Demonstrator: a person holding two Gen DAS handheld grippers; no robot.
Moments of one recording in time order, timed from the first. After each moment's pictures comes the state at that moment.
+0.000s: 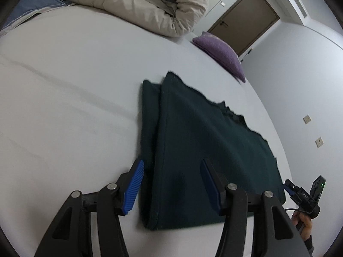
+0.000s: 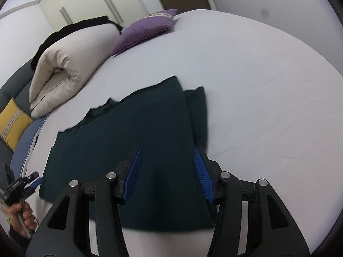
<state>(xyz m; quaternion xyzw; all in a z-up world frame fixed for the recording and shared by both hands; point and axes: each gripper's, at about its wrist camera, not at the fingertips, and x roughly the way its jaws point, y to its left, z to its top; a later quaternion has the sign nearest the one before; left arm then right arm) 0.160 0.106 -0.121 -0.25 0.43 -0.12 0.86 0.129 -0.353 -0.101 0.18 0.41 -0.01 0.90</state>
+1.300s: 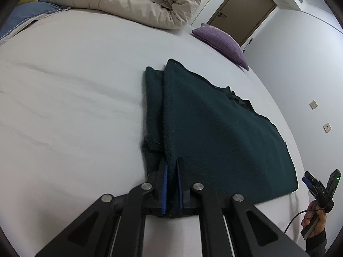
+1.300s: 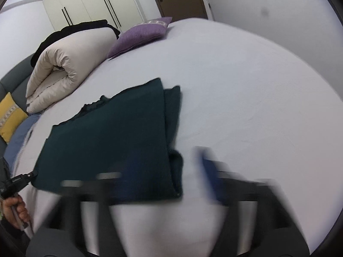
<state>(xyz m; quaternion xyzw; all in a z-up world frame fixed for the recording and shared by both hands) 0.150 0.095 -0.130 -0.21 0.45 -0.11 0.86 0.040 -0.380 -0.081 0.13 0.37 -0.03 0.92</state>
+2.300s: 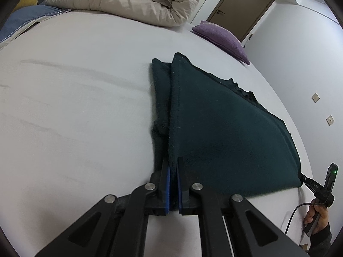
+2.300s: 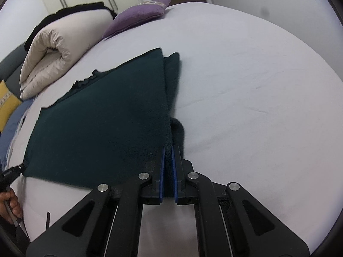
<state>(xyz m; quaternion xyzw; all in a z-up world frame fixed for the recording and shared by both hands) 0.137 0.102 -0.141 -0.18 0.44 -0.11 0.87 0.036 -0.372 -0.124 0.13 0.44 -0.04 0.89</state>
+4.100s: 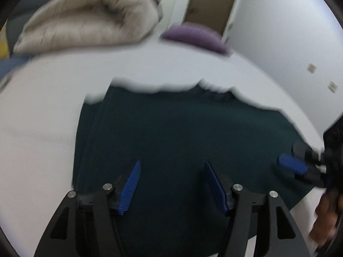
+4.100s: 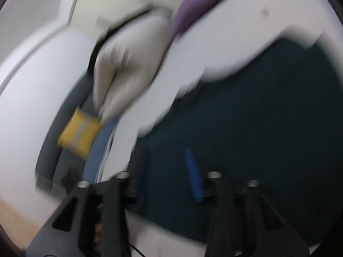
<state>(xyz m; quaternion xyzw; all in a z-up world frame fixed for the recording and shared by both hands) 0.182 0.005 -0.126 -0.08 0.42 -0.12 0.90 0.133 -0.269 -0.163 0.35 0.42 0.24 0.80</state>
